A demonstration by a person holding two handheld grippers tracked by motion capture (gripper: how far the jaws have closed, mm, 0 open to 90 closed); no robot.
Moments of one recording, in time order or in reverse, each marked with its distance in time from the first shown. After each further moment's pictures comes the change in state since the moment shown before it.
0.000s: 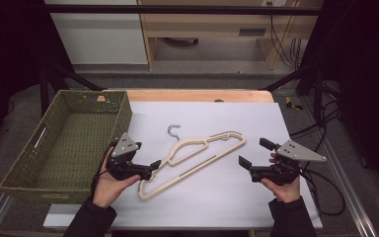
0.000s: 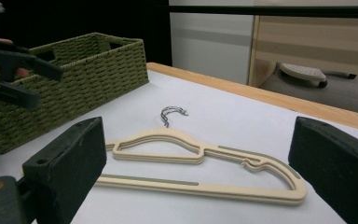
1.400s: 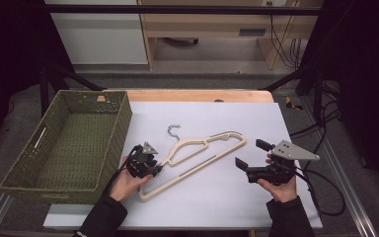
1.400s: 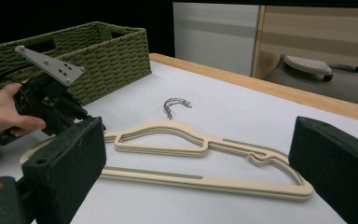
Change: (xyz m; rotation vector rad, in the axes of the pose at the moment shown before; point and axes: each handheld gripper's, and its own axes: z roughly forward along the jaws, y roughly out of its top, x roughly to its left) left arm 0.019 -0.046 0.091 0.345 -0.020 -0.002; right arm 0.003 -0.004 0.008 0.038 0.009 -0.002
